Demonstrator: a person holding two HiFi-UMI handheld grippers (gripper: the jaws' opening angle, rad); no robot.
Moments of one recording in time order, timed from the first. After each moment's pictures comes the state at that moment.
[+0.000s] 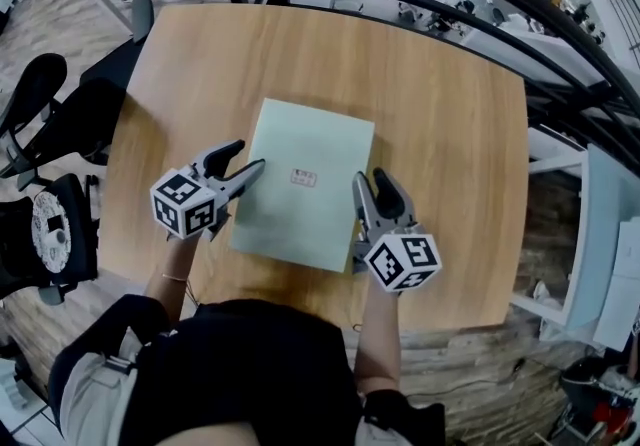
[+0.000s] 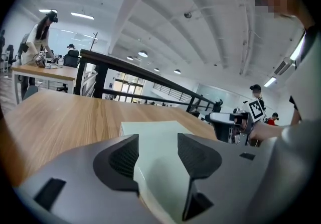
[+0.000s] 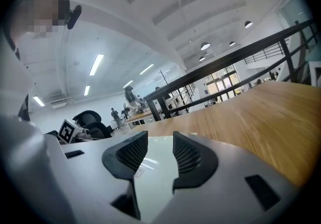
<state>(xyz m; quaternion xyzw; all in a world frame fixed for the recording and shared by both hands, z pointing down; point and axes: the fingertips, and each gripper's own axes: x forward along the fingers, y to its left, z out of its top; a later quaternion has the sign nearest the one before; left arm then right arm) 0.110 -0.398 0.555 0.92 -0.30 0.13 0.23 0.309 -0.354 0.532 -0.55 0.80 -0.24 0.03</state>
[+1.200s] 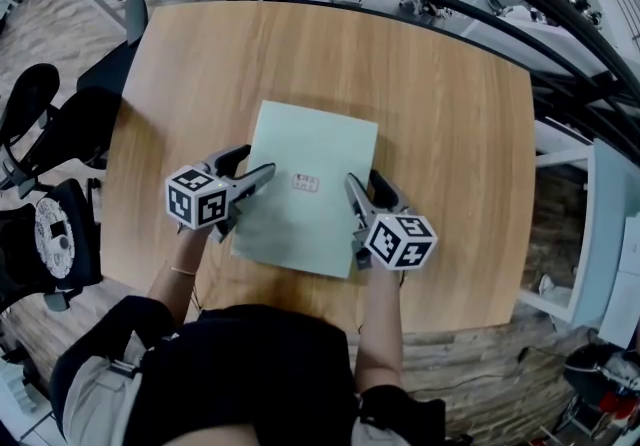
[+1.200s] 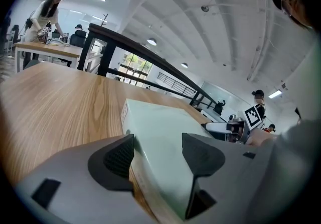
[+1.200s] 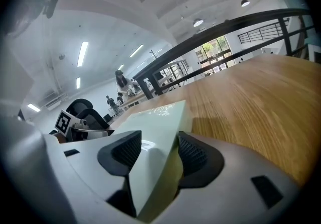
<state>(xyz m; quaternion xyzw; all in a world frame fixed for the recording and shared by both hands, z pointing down) 0.121 -0.412 0.613 0.89 -0.29 0.16 0.31 0.309 -0.369 0.619 -0.54 0.77 -0.35 -0.04</state>
